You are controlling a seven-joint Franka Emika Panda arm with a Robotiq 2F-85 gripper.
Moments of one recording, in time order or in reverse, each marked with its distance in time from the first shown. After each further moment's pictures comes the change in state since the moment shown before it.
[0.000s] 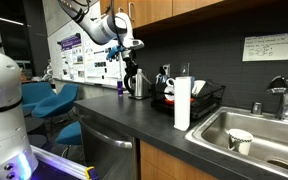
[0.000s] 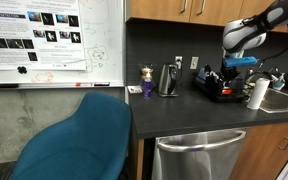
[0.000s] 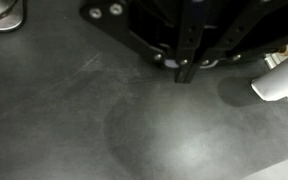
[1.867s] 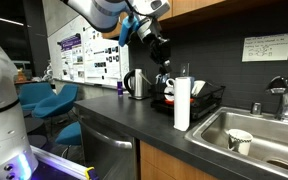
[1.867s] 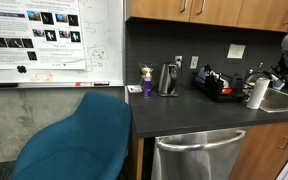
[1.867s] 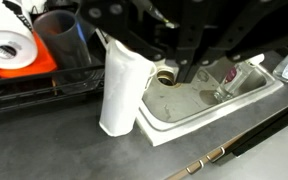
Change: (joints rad) arm -0.318 -0.231 -0.257 -0.150 -0.242 0.301 -0.198
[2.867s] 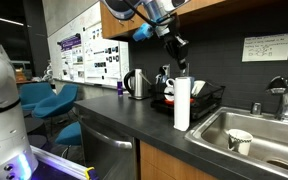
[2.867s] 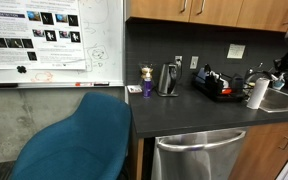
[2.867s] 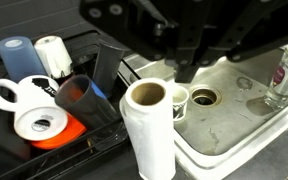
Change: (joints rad) arm 0.090 0.114 -0.165 0.101 0.579 0.145 -0.372
